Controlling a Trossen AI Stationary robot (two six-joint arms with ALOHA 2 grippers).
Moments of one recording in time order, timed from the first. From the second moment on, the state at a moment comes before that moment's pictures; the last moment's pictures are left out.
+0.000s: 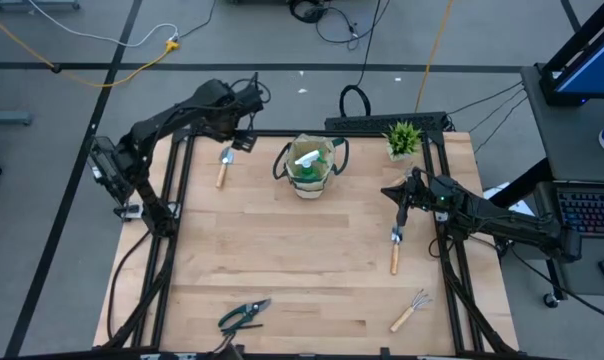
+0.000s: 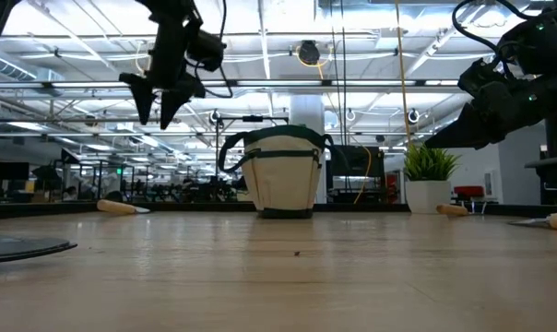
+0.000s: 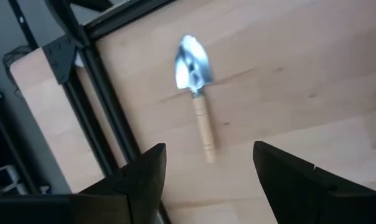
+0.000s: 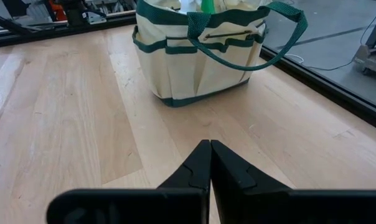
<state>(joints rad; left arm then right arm) 0.70 1.74 1.67 -1.57 -0.21 -0.53 -0.39 0.30 0.09 -0.11 -0.02 0.07</state>
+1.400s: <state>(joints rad) 0.90 1.74 1.17 -1.21 -0.08 -0.48 -0.39 0.30 0.09 -0.11 -0.02 0.07</state>
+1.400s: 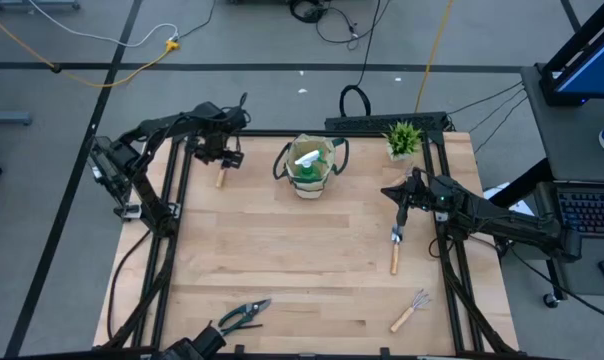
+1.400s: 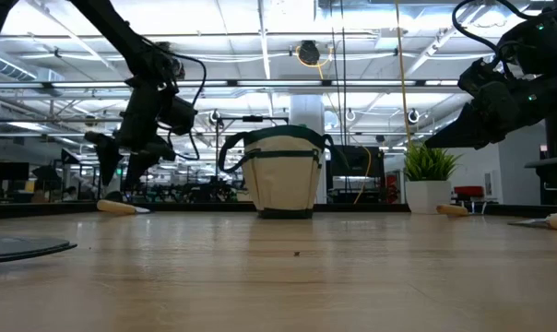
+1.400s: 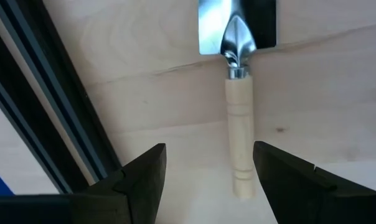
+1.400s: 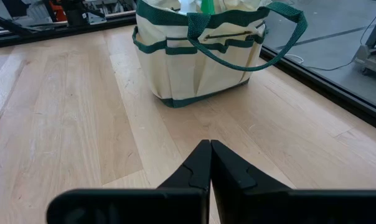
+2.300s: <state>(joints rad) 0.90 1.74 1.03 -1.05 0.02 -0.51 -0.39 0.30 0.09 -0.11 -0.02 0.07</state>
